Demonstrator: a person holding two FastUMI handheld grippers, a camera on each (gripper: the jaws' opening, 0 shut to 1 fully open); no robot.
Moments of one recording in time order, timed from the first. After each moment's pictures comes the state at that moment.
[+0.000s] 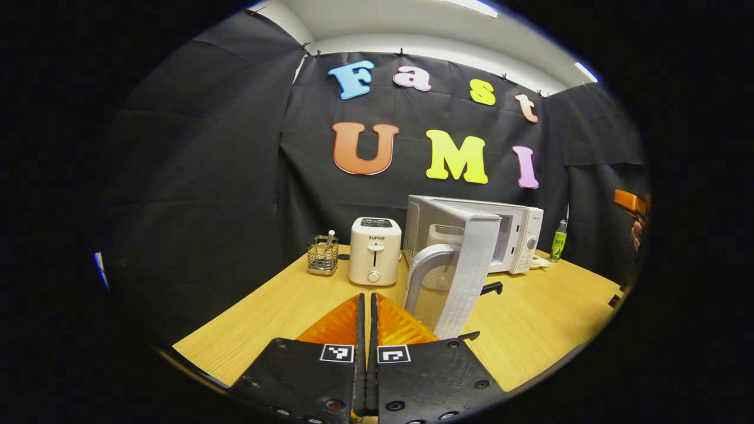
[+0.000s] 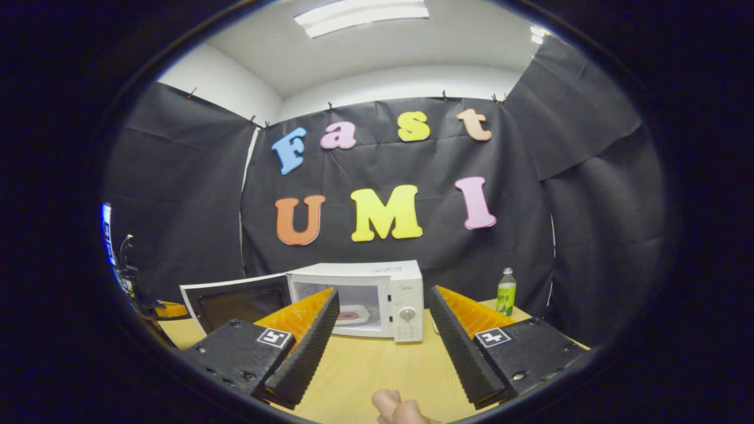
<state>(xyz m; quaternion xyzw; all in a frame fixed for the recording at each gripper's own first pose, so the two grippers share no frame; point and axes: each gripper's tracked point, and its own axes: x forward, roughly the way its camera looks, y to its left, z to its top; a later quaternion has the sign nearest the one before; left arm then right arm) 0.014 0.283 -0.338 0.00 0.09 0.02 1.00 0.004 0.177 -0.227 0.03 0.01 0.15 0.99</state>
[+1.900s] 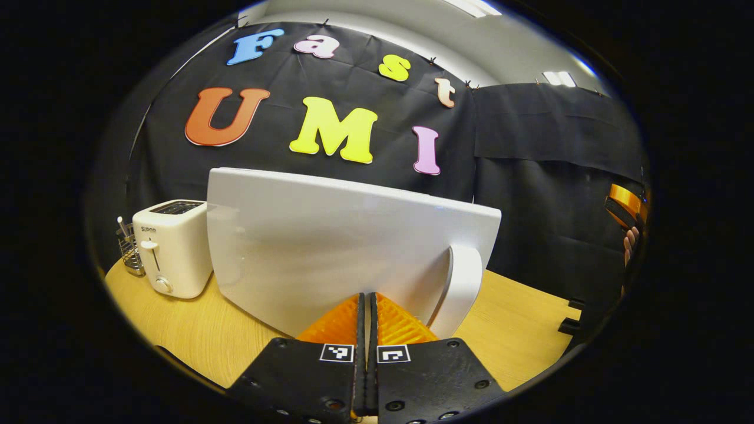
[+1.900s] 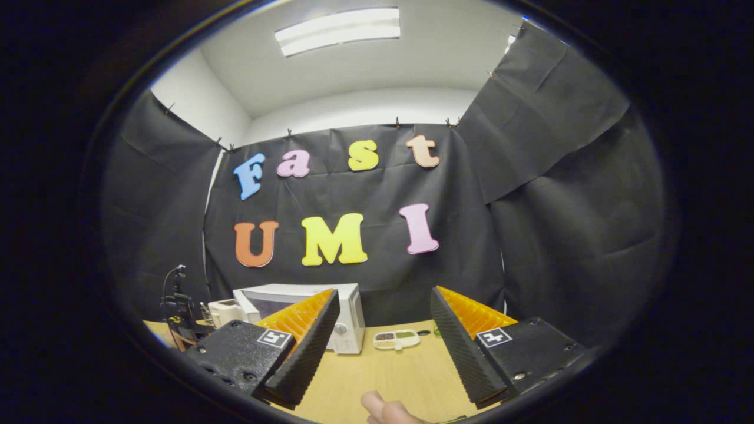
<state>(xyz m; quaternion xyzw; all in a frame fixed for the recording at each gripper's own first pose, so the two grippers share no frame) 0.163 -0.009 -0.372 -0.04 0.12 -0.23 0.96 -0.017 0.027 -0.206 0.05 -0.04 0.06 1.00</state>
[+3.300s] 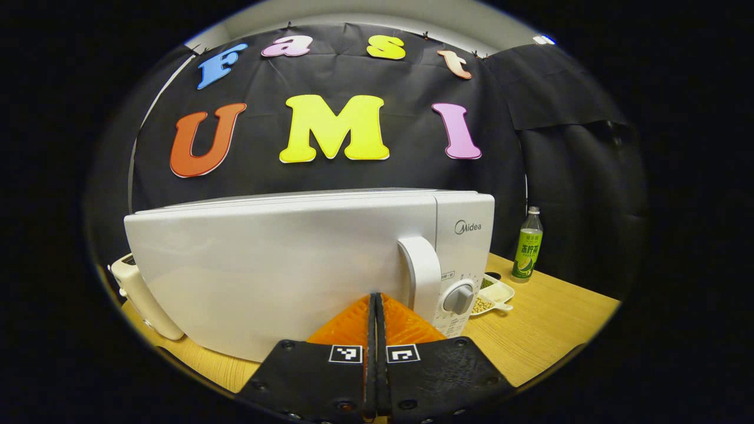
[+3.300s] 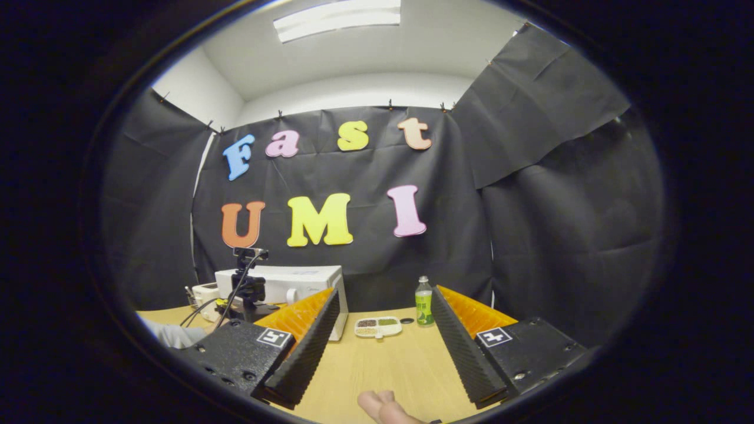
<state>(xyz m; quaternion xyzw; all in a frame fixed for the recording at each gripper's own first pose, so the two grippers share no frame) 0.328 -0.099 -0.380 0.04 0.12 -0.12 0.98 0.006 -0.005 -0.230 0.04 0.00 0.04 1.00</state>
